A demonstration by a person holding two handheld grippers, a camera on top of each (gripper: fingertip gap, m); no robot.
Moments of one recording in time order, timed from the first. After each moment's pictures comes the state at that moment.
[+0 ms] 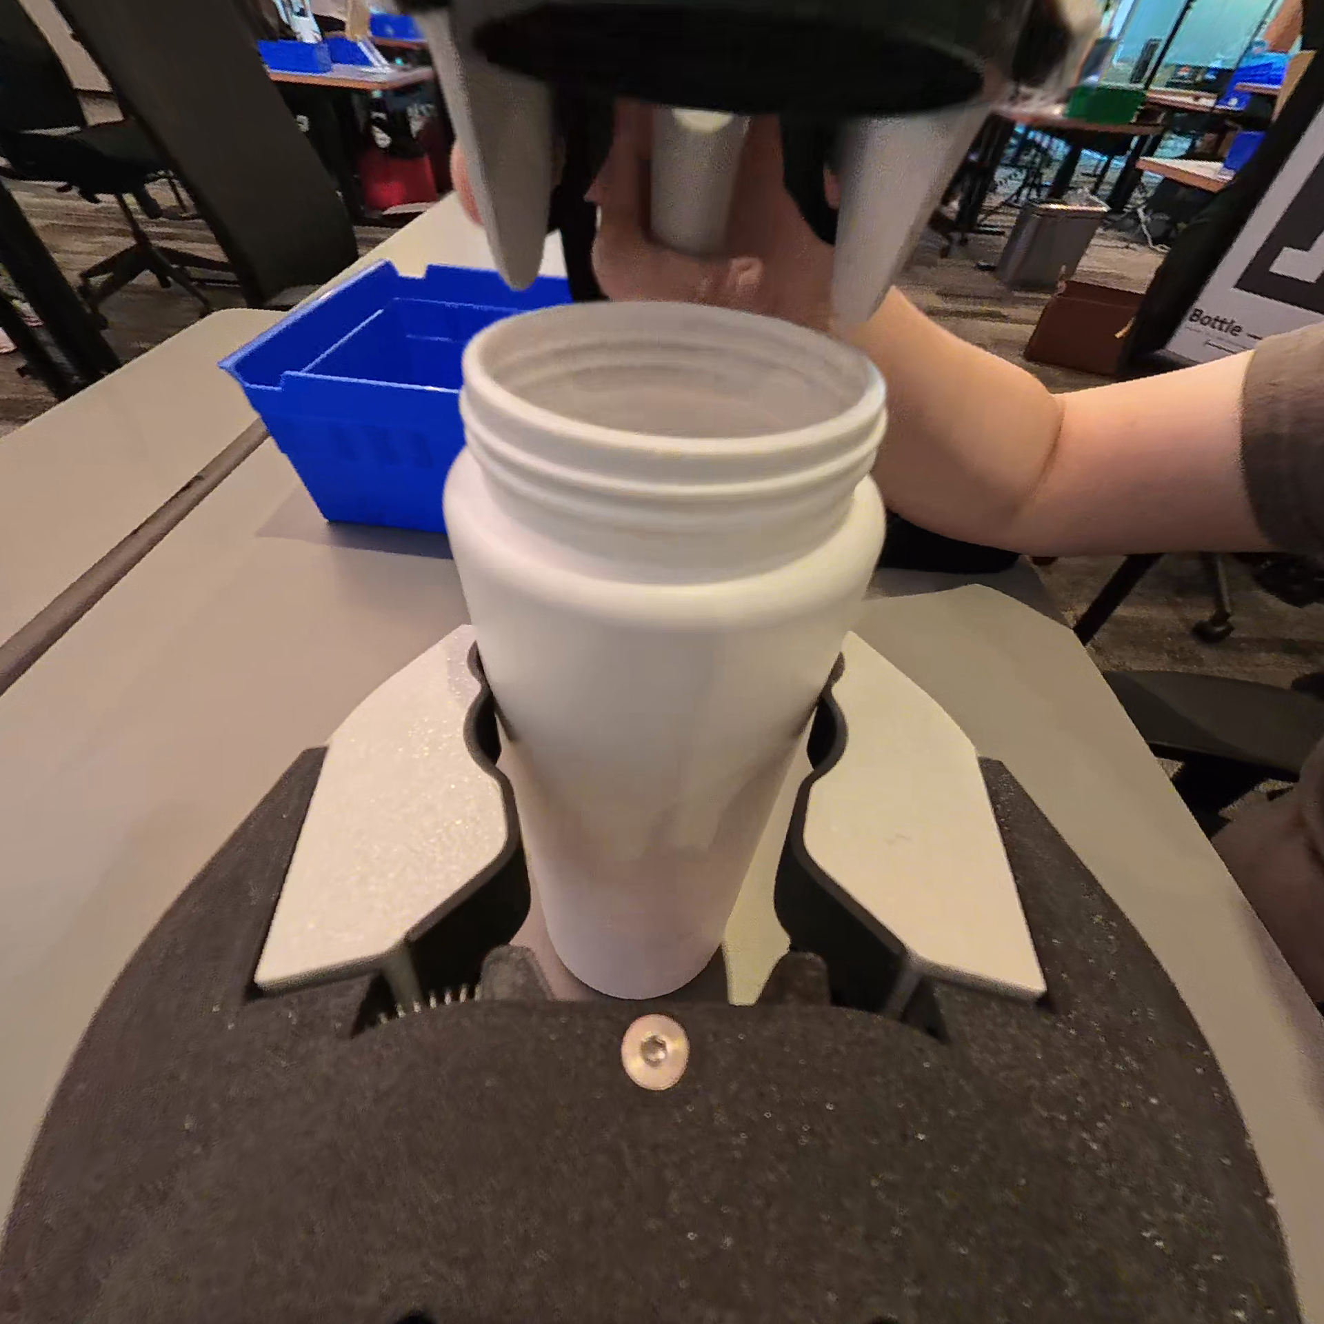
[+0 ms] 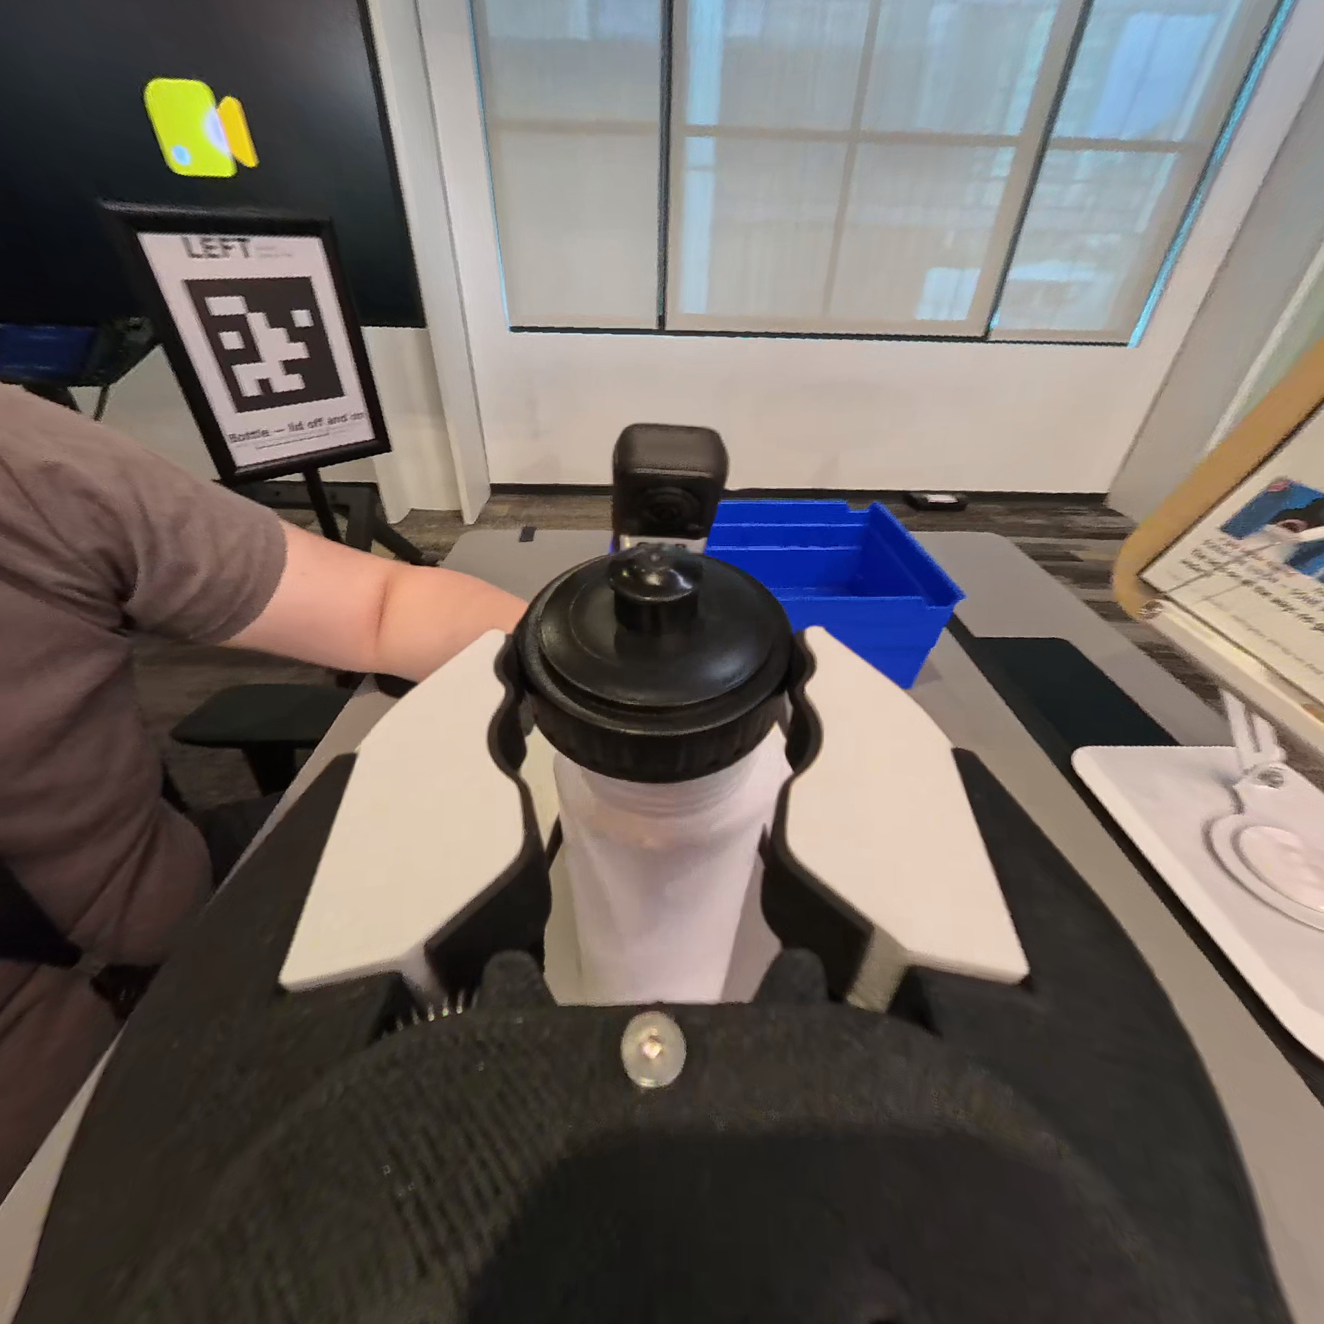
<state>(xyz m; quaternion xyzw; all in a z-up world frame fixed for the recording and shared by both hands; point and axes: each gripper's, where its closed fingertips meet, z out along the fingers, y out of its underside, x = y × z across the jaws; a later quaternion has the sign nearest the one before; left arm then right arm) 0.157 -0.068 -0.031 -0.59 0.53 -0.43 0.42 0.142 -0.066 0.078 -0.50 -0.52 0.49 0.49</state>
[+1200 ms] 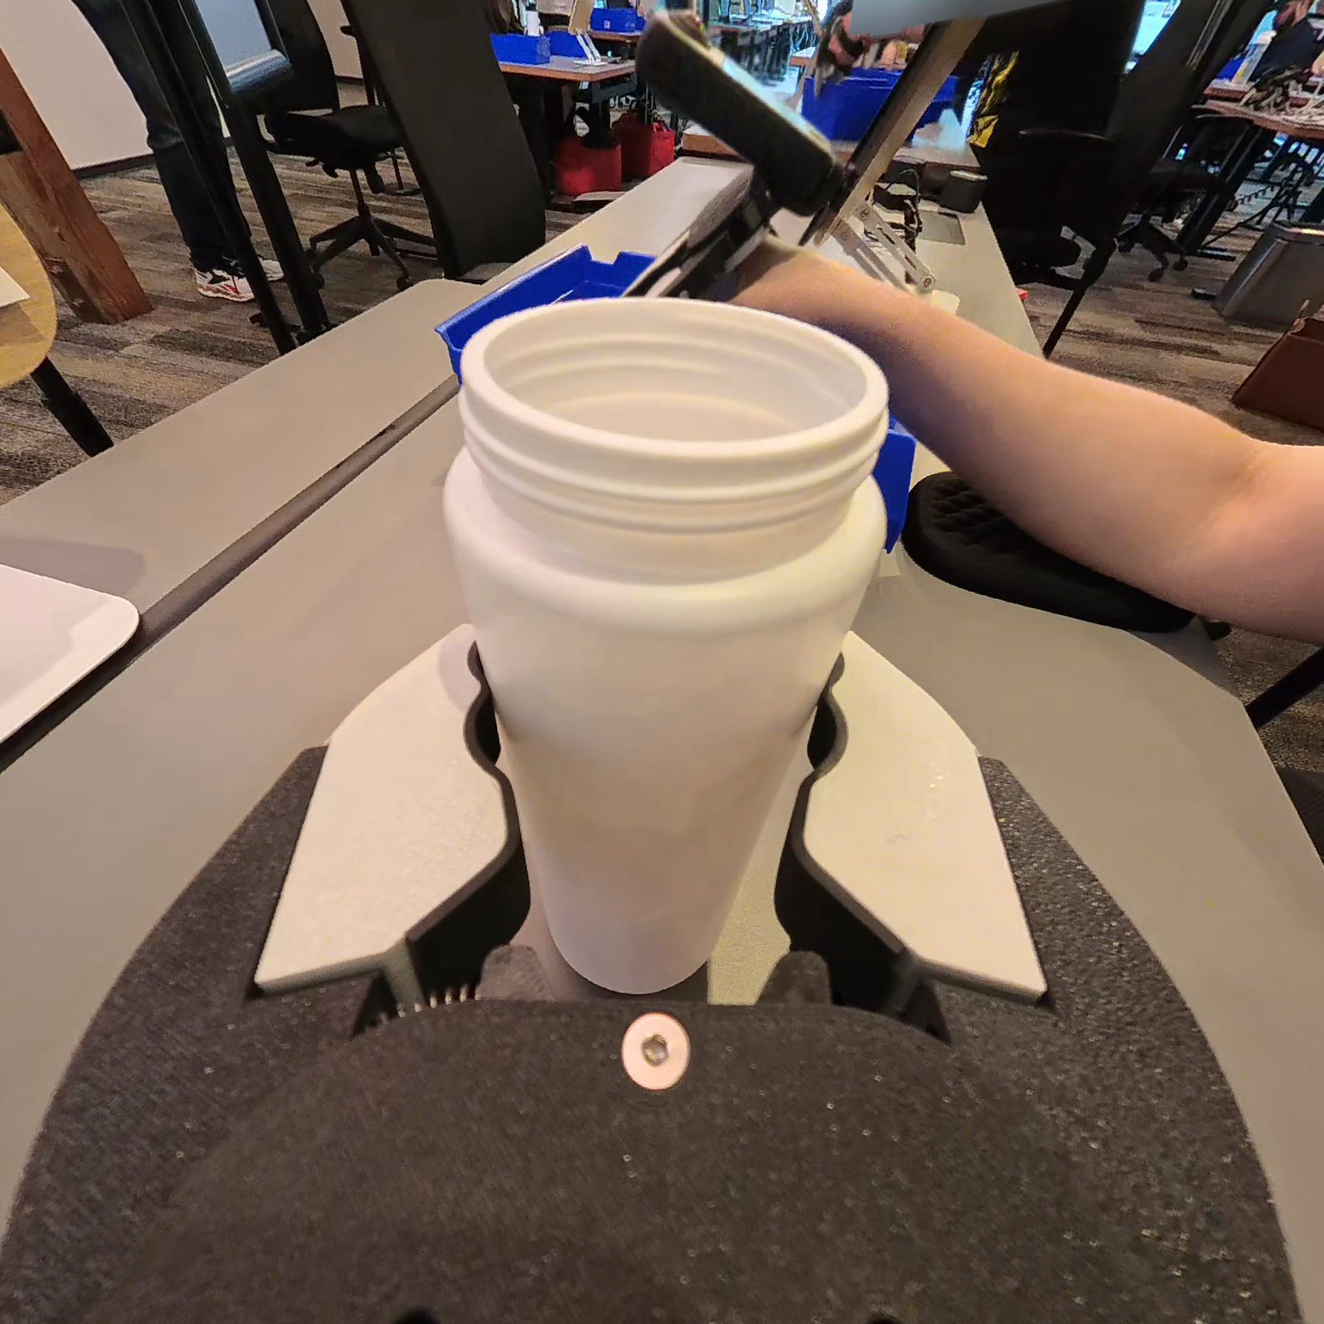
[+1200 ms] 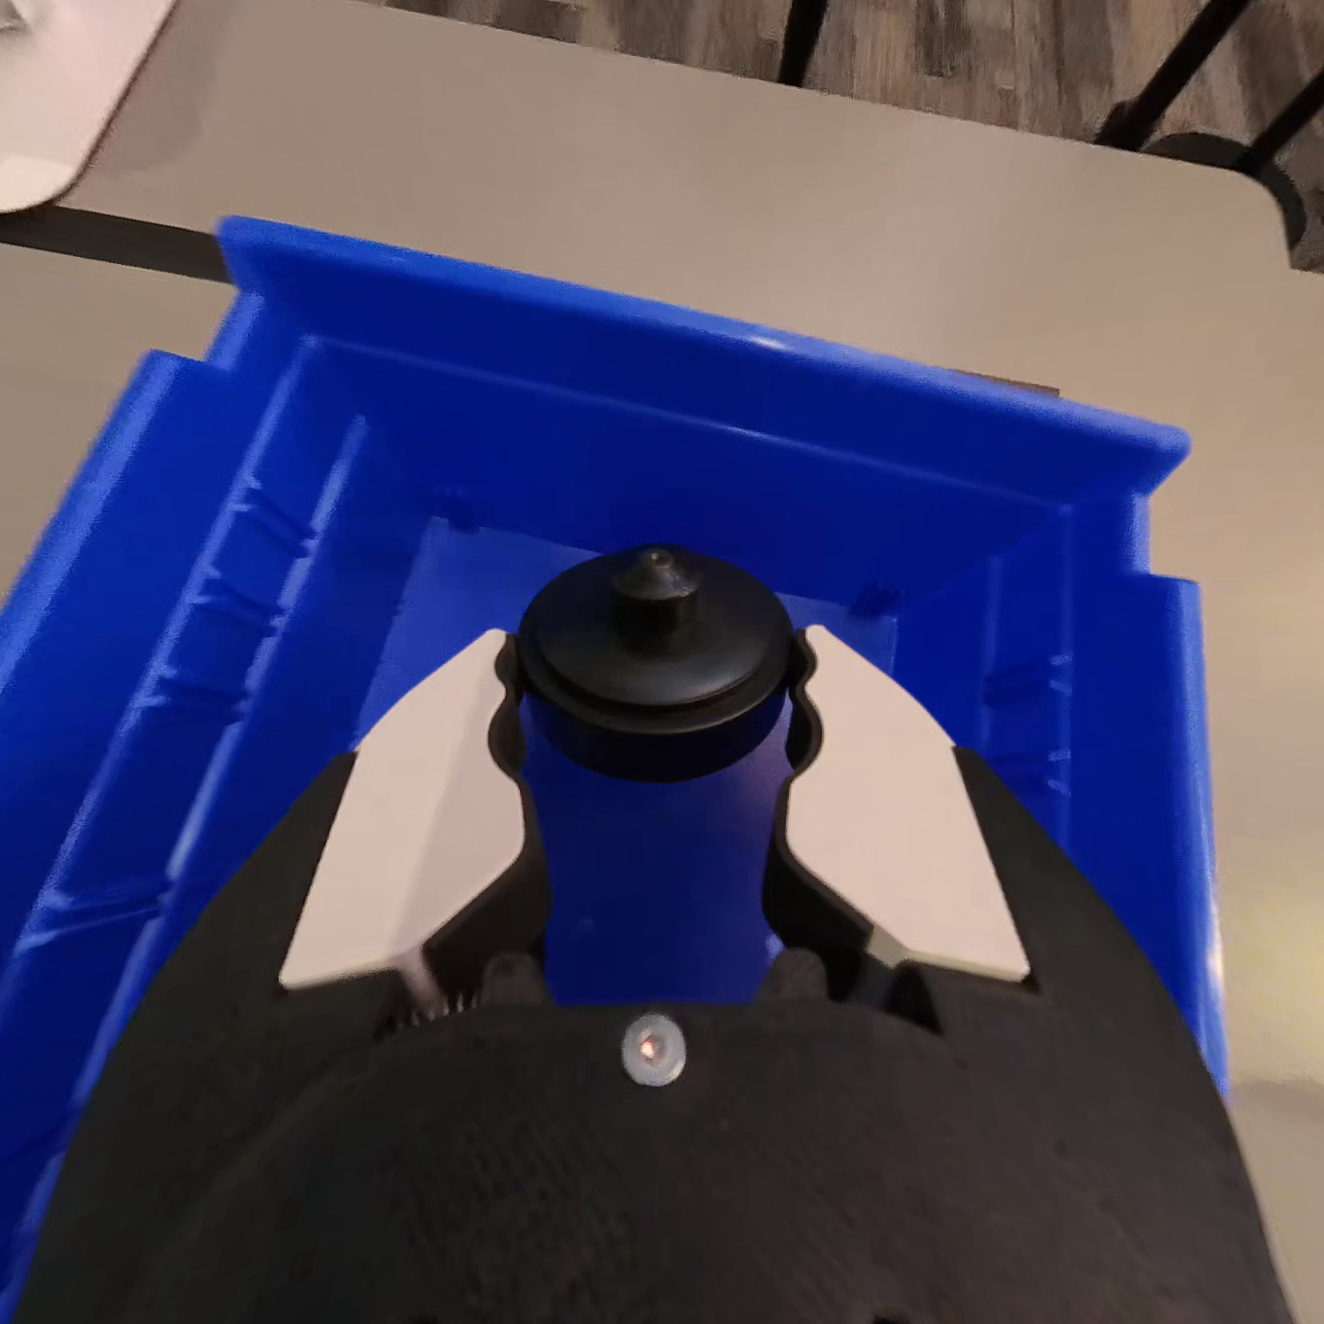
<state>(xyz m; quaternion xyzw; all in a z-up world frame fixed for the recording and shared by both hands) 0.140 -0.029 -0.031 -0.66 0.46 -0.37 0.47 0.451 0.122 -0.105 -0.91 -0.09 0.01 0.41</state>
